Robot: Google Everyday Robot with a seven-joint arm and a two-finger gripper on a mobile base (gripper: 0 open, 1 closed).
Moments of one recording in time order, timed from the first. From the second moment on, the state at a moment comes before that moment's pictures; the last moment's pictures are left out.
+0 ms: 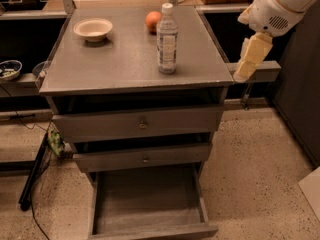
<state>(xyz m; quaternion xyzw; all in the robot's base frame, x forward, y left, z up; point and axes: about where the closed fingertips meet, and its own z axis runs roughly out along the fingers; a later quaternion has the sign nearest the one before) 0.602 -0.196 0.965 -0.61 0.75 -0.02 0.24</state>
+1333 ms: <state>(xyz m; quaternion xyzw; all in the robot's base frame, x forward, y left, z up) 0.670 -0.146 0.939 -0.59 0.74 0.11 0.32</state>
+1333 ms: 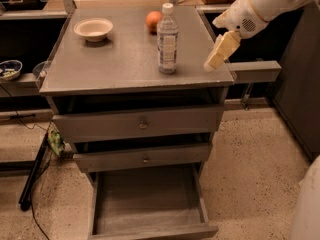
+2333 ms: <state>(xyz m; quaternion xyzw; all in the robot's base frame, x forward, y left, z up) 0.689 -0.132 0.926 -0.58 0.73 0.15 0.33</state>
